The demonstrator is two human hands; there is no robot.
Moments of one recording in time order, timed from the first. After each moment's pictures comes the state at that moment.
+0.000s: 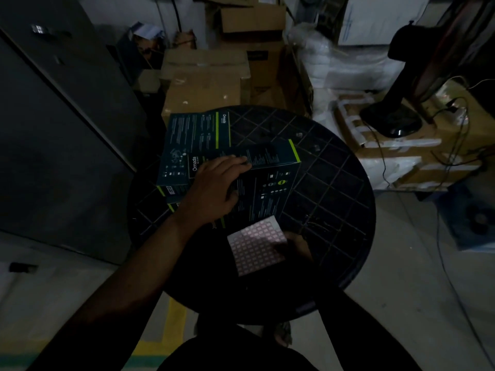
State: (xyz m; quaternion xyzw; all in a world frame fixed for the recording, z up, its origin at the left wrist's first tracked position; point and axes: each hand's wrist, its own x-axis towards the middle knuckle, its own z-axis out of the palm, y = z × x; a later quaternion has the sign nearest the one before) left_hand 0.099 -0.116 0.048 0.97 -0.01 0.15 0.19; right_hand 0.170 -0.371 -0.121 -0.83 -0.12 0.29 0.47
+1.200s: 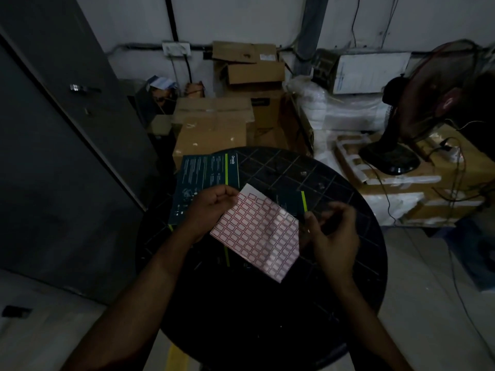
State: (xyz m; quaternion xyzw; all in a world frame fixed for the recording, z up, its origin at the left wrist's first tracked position) left_hand 0.109 -0.086 0.085 0.76 0.15 0.12 0.63; right_hand 0.174 -0.334 0.066 -0.80 -0.08 -0.11 0.59
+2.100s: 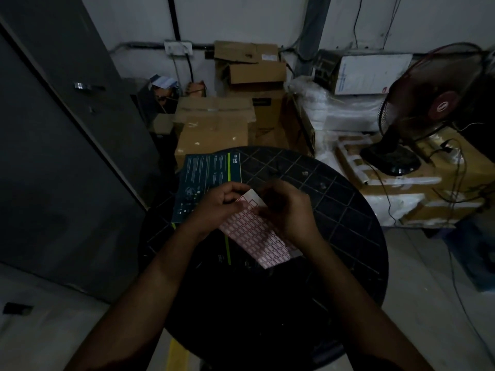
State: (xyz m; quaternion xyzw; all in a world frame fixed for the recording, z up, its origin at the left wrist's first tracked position) left_hand 0.105 -0.089 0.096 0.75 0.11 0.06 0.65; right_hand 0.192 -0.265 0.092 -0.77 -0.38 -0.01 0.51
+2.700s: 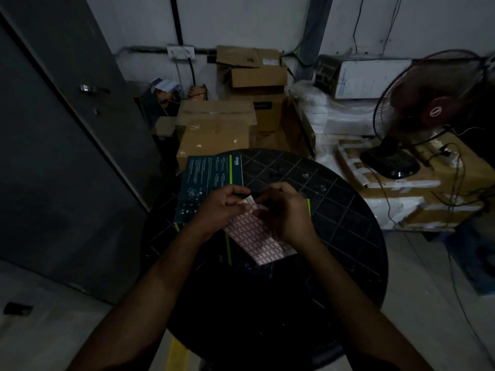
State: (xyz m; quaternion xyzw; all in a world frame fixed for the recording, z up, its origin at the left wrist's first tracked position) left_hand 0.101 -0.091 0.093 0.76 0.14 0.07 0.63; right_hand 0.187 -0.261 0.083 -0.78 -0.40 -0.05 0.48
